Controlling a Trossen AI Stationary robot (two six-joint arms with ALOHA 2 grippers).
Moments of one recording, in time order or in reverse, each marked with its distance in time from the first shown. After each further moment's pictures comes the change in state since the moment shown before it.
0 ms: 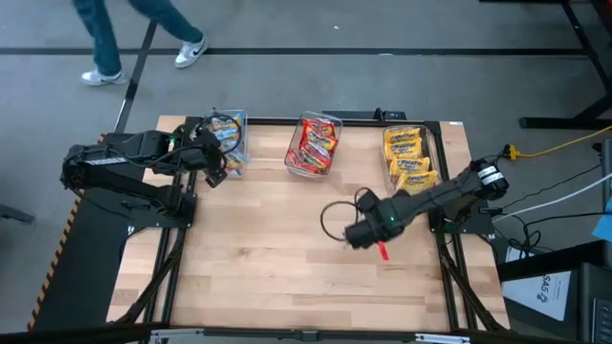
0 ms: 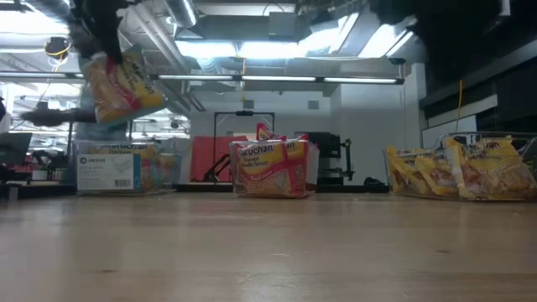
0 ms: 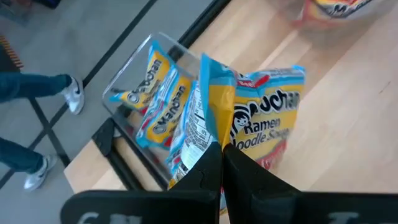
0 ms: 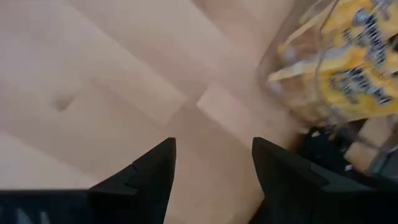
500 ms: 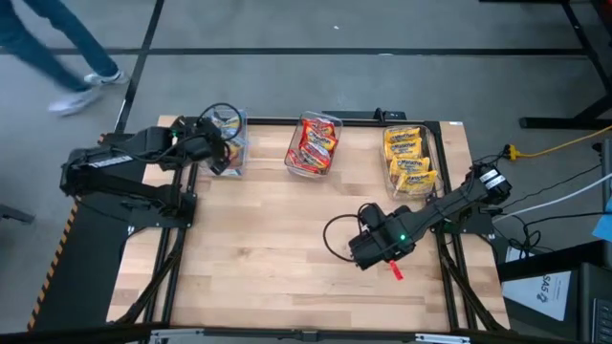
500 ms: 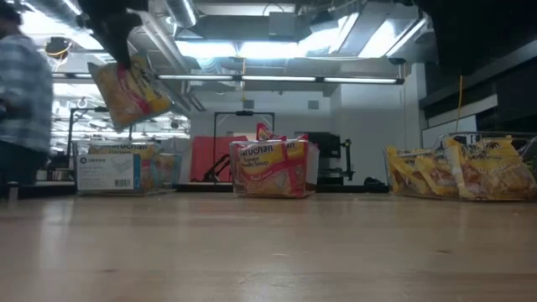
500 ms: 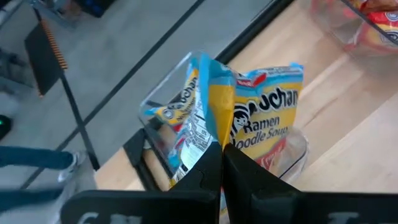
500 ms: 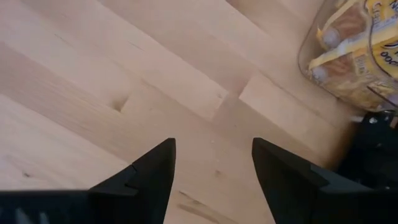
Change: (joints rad) left arm 0.137 0.003 -0.036 0.105 -0.105 0.104; right arm 0.126 0.002 0.000 0.102 0.041 0.225
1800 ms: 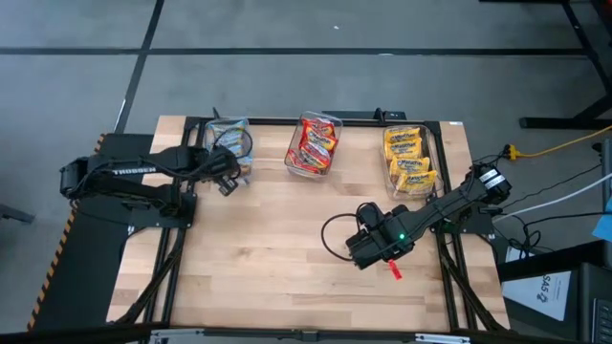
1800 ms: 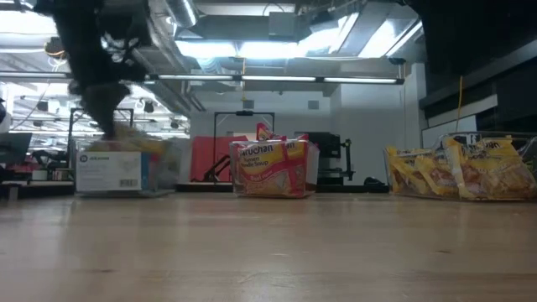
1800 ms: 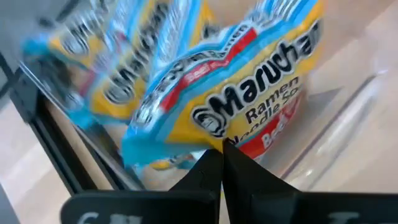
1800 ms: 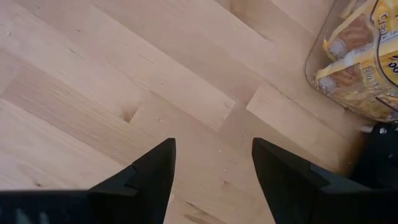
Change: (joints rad) left arm 0.075 -0.001 -0.437 0.296 0.283 -0.042; right arm -0.003 0.001 0.000 0.029 0.033 -0.007
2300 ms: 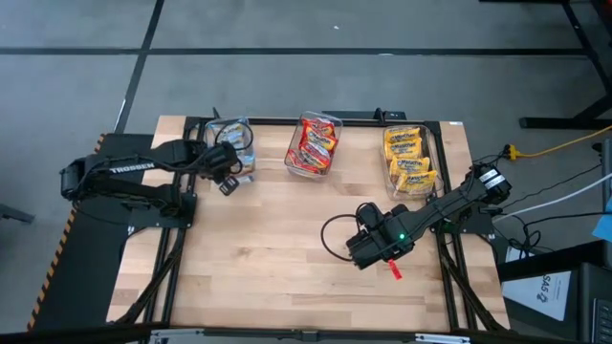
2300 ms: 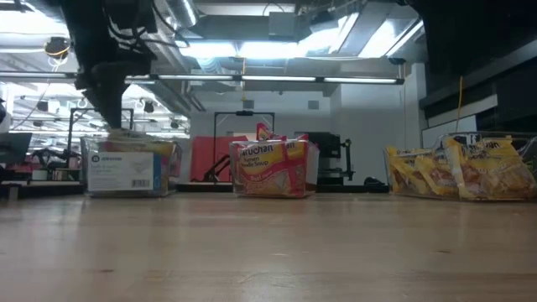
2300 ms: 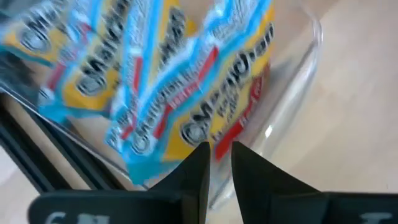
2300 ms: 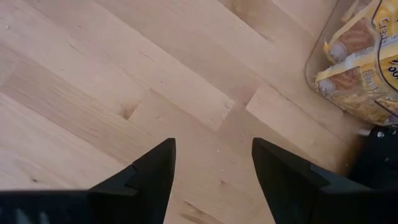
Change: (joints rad) left arm 0.045 0.008 0.091 -0.040 0.149 0.047; right arm 0.000 0.000 0.000 0.000 -0.004 -0.027
